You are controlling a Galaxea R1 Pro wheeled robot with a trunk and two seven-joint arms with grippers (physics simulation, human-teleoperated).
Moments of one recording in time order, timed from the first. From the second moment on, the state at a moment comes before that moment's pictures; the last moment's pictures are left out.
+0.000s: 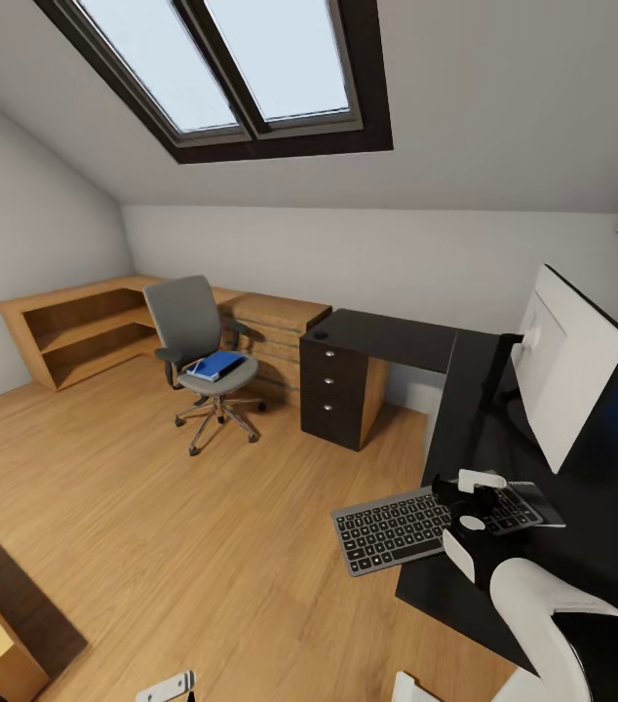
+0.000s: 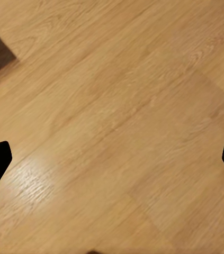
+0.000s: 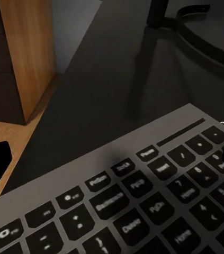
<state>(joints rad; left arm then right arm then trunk) -0.03 -0.01 -0.16 -0.86 0.34 0.00 0.39 -0.86 -0.06 0.01 -0.17 -0.05 -0.30 -0.34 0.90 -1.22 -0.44</state>
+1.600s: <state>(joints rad) -0.03 -0.02 -0.16 -0.90 0.34 0.00 0.39 -0.86 -0.07 0.00 -0.17 -0.05 -0.17 -0.34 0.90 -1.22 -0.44</state>
